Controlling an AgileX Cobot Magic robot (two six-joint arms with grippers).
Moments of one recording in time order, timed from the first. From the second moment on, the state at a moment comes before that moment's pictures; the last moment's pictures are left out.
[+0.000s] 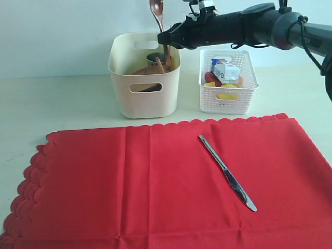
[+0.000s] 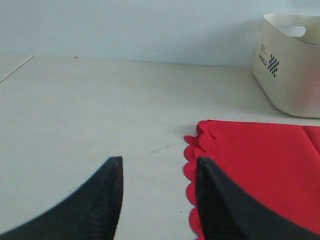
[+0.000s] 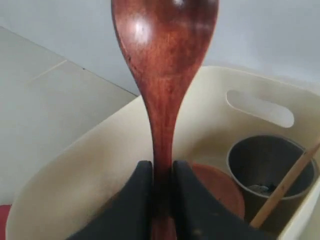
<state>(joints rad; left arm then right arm) -0.01 0.01 0.00 0.19 0.33 -0.23 0.22 2.46 -2.13 1.33 0.74 -1.27</state>
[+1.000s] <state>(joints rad) -0.01 0.01 0.00 0.19 0.33 -0.23 0.22 2.22 -2.14 0.42 1.17 -0.41</state>
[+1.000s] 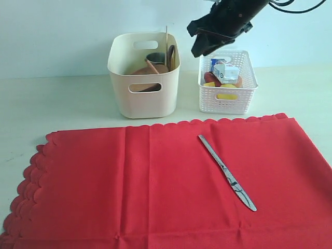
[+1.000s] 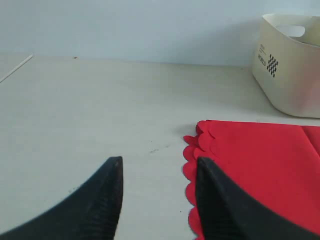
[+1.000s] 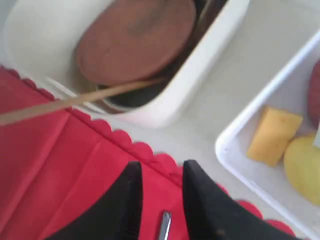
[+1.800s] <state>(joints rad) -0.01 0.01 0.00 0.19 0.33 -0.23 0.33 2.10 -1.61 0.14 1.18 -0.23</state>
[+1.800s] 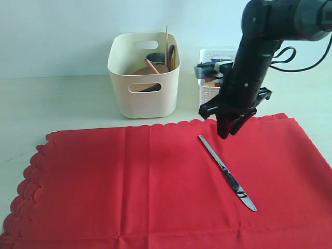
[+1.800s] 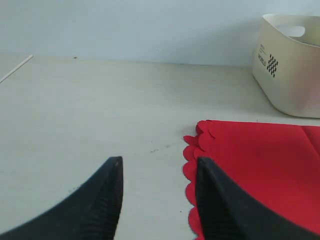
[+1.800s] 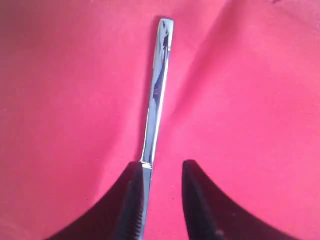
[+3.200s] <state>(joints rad) -0.01 0.01 0.00 0.19 0.33 -0.23 0.41 2.23 -1.55 0.06 1.00 -0.15</state>
